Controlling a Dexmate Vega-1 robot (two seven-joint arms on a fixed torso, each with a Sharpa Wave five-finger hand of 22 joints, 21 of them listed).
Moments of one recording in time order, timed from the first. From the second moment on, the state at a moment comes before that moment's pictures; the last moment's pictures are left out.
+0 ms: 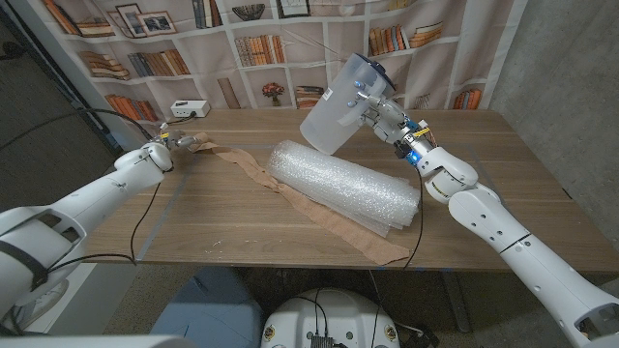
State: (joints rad) left arm 0.41 0.82 0.71 -1.05 0.16 0.36 0.11; left_hand 0.34 0.05 0.55 -0.15 0.17 0.11 -0.03 0.21 0.18 0.17 -0.07 0.25 0.23 0.22 -0.05 0.21 0.17 0.24 0.04 0.20 0.18; right arm -0.94 -0.60 -0.35 -1.87 0.97 0.08 0.14; right_hand 1.10 0.17 0.39 -0.14 0.18 0.61 -0.18 0.39 0.59 0.65 -0.19 0.74 0.91 0.74 -0.09 0.41 0.90 0.75 -0.07 1.43 0.18
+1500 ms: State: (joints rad) left arm 0.28 0.72 0.81 -0.82 0.18 0.30 0.08; left_hand 0.34 0.06 0.54 -0.14 0.17 0.17 -0.06 0.22 0.19 0.23 -0.09 0.27 0.24 0.33 -0.09 0.23 0.19 0.28 0.09 0.23 0.19; right arm -0.90 -0.58 -0.35 -1.81 0.97 0.06 0.15; right_hand 1.10 0.17 0.39 -0.14 0.18 0.61 -0.18 0.38 0.60 0.65 -0.19 0.73 0.91 0.75 -0.09 0.40 0.91 0.75 -0.07 1.43 0.18
